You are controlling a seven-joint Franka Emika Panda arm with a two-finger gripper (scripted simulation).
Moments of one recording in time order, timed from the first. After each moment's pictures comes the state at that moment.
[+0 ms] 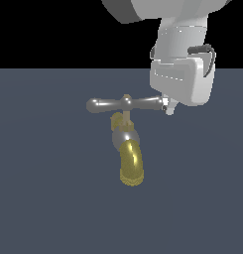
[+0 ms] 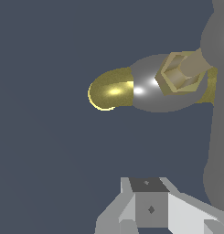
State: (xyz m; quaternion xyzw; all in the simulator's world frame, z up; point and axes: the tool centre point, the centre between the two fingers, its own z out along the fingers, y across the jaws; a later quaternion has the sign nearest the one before) arm -0.094 -0.118 0.197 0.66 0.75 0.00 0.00
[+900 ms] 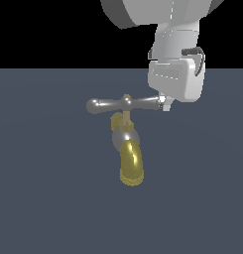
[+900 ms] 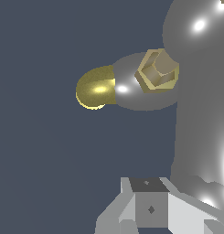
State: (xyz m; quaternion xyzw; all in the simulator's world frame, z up) arm -0.068 -0.118 0.196 0.66 0.75 0.00 0.00
